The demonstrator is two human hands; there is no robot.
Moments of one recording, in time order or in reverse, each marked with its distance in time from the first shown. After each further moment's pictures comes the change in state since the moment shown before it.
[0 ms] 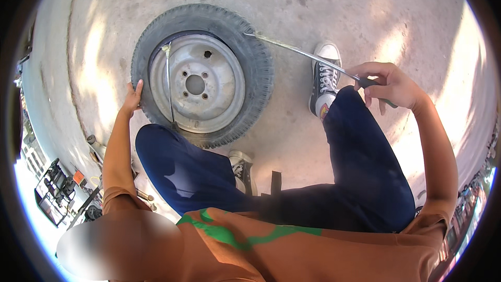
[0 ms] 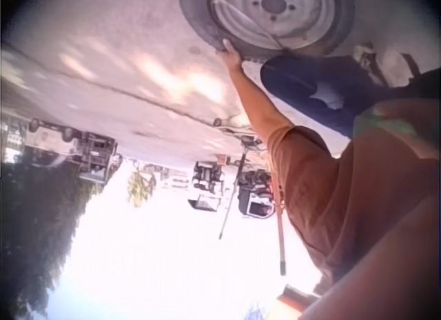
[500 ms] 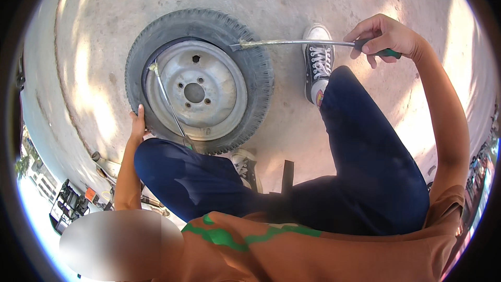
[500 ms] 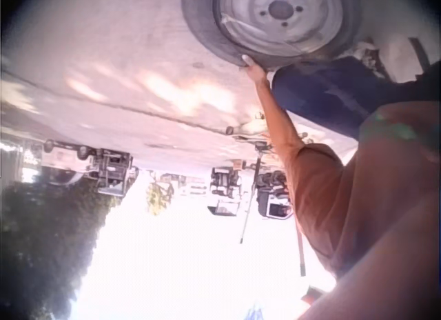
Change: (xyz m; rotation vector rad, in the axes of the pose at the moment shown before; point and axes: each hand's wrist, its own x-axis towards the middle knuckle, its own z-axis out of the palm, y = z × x) left_hand -0.045 -0.022 0.050 -0.154 0.001 -0.144; right_hand 0.037 0.017 -0.052 0.076 -0.039 -0.011
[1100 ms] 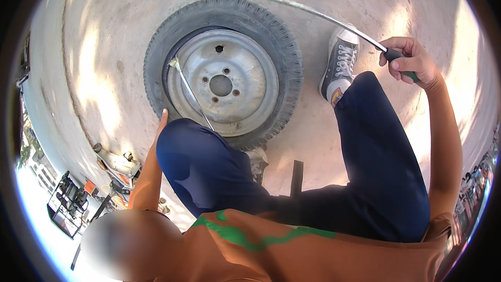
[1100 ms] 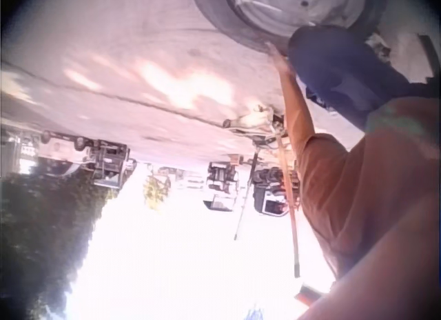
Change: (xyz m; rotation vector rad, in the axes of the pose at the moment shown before) left_hand -0.031 -0.066 0.052 -0.399 -0.169 -0.122; right_hand -0.033 0.054 0.032 0.299 0.149 -0.196
